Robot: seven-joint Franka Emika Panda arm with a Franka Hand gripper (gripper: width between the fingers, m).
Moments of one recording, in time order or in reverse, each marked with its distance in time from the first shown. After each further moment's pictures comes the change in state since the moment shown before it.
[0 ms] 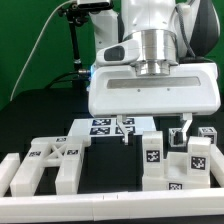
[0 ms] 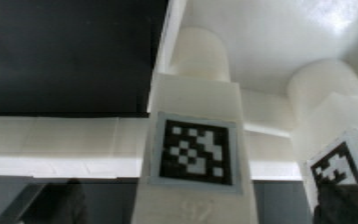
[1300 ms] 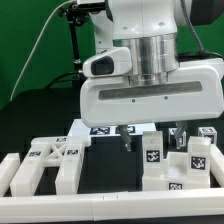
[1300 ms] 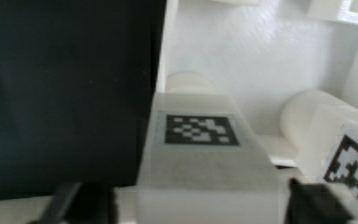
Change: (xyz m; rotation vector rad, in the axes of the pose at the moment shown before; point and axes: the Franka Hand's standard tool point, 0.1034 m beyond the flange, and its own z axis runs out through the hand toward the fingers) arm 0.011 0.005 0.009 0.067 -0.463 0.109
